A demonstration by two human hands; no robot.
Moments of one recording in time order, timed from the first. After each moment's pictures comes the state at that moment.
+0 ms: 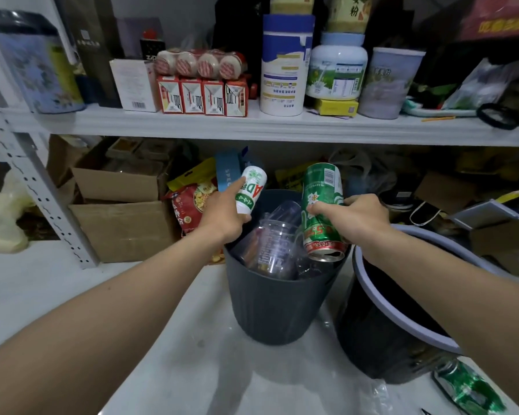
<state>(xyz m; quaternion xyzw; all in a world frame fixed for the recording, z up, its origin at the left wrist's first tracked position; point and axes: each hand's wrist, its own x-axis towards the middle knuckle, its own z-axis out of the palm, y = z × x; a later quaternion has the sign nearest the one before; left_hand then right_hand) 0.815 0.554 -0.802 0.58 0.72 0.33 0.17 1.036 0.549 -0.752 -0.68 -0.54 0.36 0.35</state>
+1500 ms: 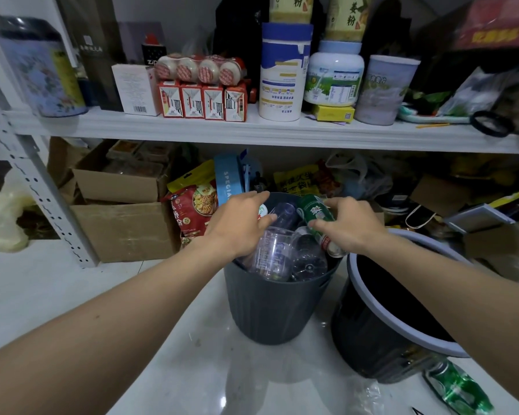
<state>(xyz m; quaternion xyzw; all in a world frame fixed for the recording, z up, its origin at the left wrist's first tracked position) 0.846 0.524 -0.775 0.72 0.66 0.21 0.04 1.046 0.554 -0.746 -0.62 -0.75 0.16 0.15</state>
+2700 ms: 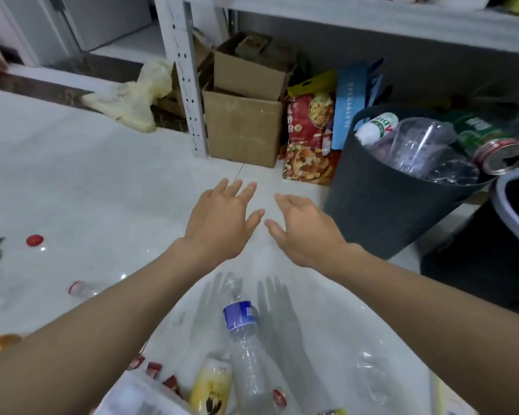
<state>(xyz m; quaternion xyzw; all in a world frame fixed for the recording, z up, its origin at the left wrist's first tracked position) 0.723 0.276 -0.899 0.59 0.81 0.07 -0.01 0.864 0.351 -0.889 -0.37 -0.92 0.11 0.03</state>
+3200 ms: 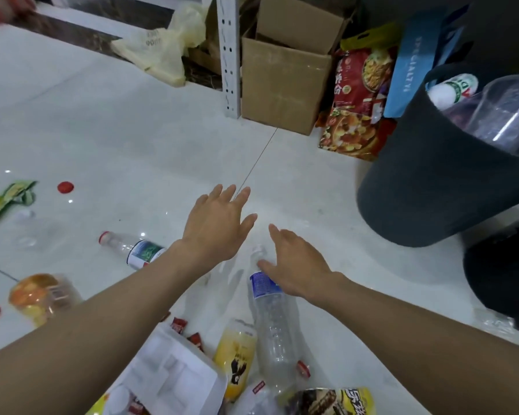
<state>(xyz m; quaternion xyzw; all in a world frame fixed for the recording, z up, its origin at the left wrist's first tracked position) 0.684 0.221 -0.982 0.54 0.84 0.03 0.04 0.837 0.292 -0.994 -0.34 -0.91 0.22 -0.12</state>
